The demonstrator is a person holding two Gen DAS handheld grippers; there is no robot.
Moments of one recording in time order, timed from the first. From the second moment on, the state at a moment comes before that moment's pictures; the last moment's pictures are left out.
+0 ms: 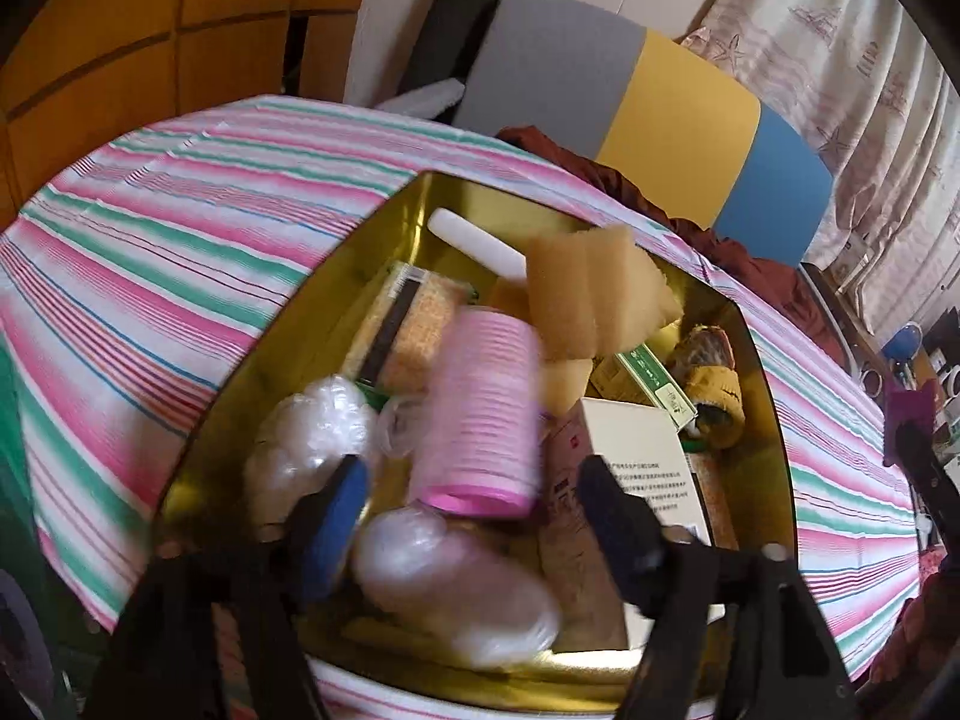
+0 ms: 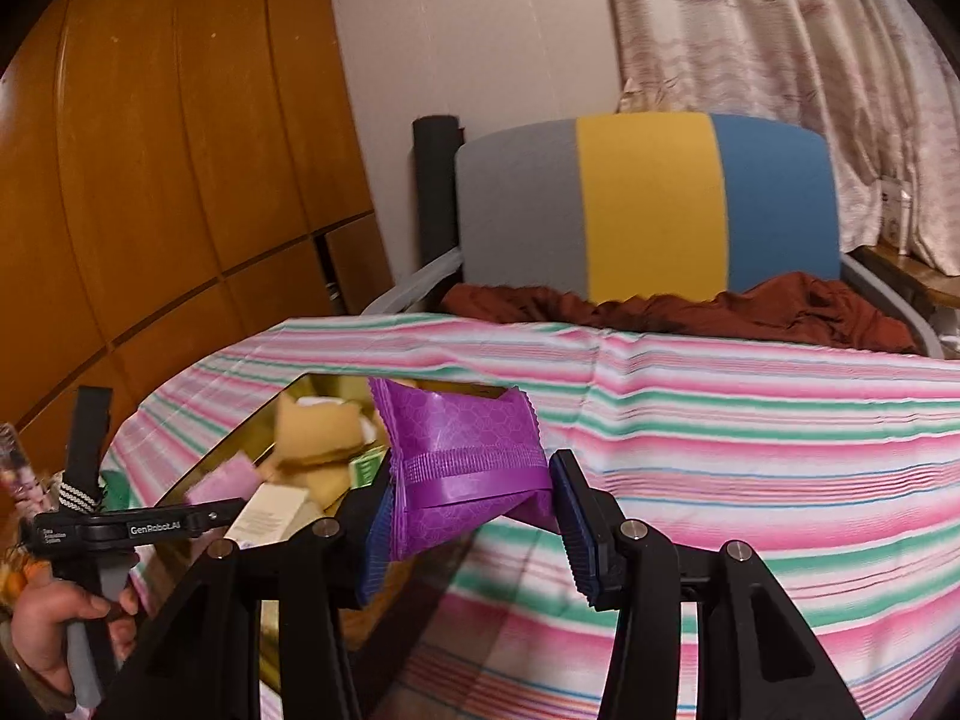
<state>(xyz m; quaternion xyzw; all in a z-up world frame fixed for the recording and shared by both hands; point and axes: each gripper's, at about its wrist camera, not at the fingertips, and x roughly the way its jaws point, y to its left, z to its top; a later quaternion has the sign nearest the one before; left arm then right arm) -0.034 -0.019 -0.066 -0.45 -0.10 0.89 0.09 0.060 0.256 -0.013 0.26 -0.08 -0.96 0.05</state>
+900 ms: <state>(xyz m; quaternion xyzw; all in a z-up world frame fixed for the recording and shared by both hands) 0.002 -0.043 0.019 -0.36 -0.07 0.93 -0.02 -0.041 0.177 -0.064 0.40 -0.08 -0.90 0.13</state>
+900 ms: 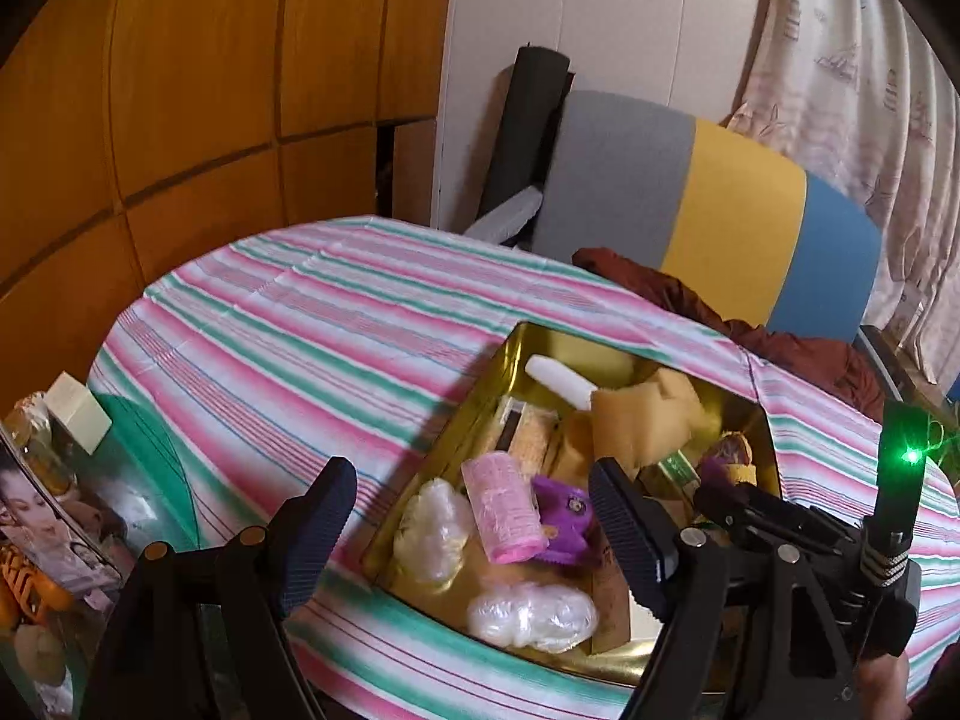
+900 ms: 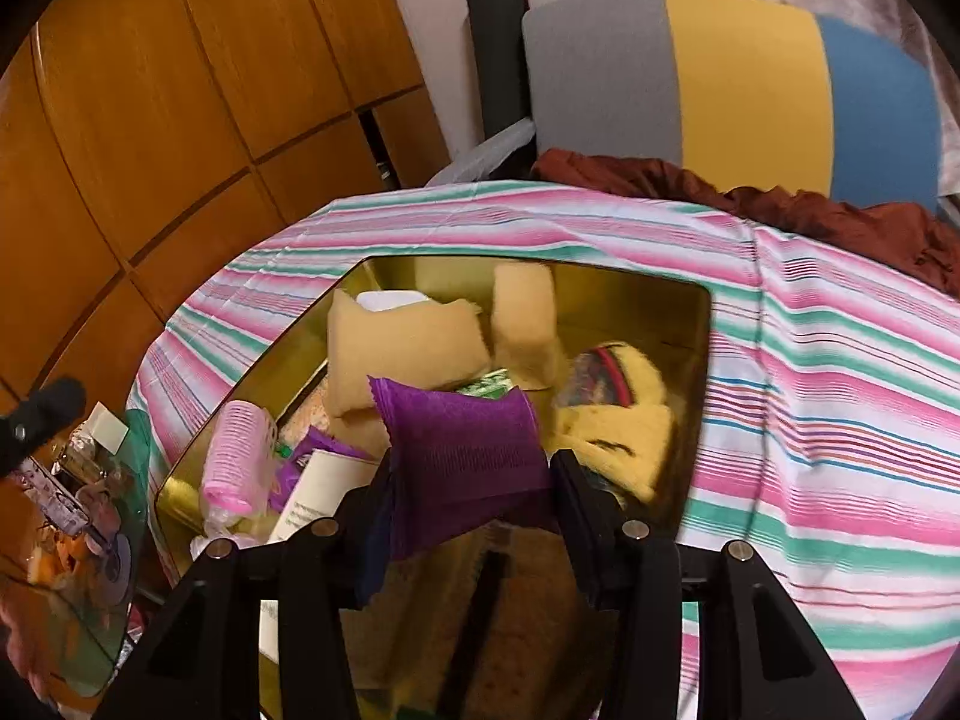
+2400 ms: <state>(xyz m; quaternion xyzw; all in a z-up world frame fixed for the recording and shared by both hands) 0.020 -0.029 0.010 -0.45 -0.01 0.89 -0.07 0.034 0.150 0.009 0.44 -0.05 -0.89 -0.05</state>
